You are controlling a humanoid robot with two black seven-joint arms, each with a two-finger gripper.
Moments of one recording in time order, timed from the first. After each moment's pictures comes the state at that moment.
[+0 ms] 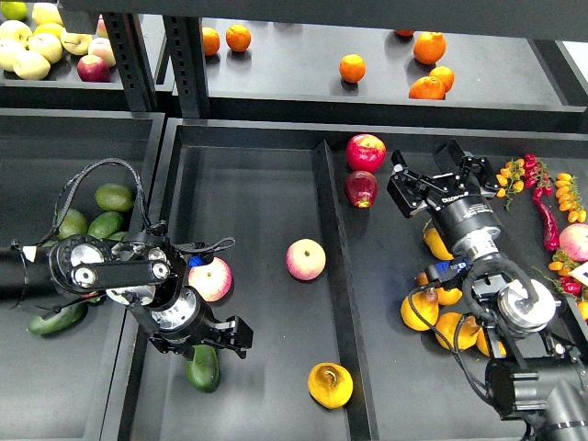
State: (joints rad) left arm -1.03 0.19 0.24 -0.98 0.56 -0.49 0.49; right arm 0.25 0.02 1.46 1.22 0.26 0.09 -0.21
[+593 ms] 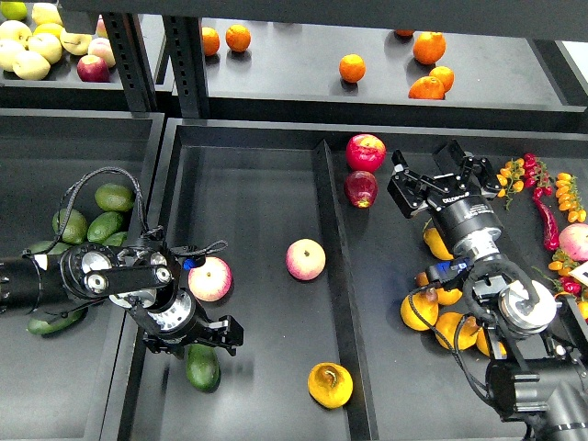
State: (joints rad) left arm -0.99 0.14 0.26 -0.86 0.55 -0.49 0.49; right arm 0.24 0.01 1.46 1.23 0.26 0.09 -0.21
